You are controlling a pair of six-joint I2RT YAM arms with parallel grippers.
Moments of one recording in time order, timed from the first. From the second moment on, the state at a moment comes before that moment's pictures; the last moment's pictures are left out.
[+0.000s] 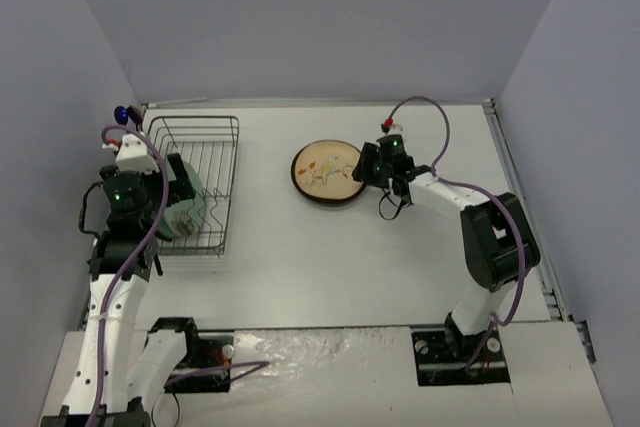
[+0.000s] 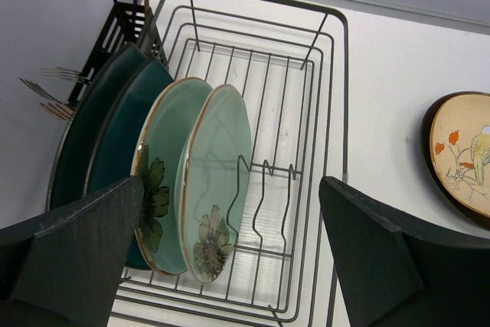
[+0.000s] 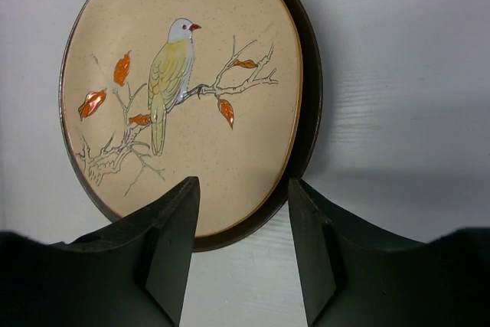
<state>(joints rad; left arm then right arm) 0.01 0.77 0.89 -0.41 -0.12 -0.12 0.39 1.71 1.03 0.00 0.02 0.56</state>
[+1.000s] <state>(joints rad) 0.01 0.80 0.88 -0.40 -0.10 -0.14 0.39 1.95 1.16 0.10 0.03 0.74</state>
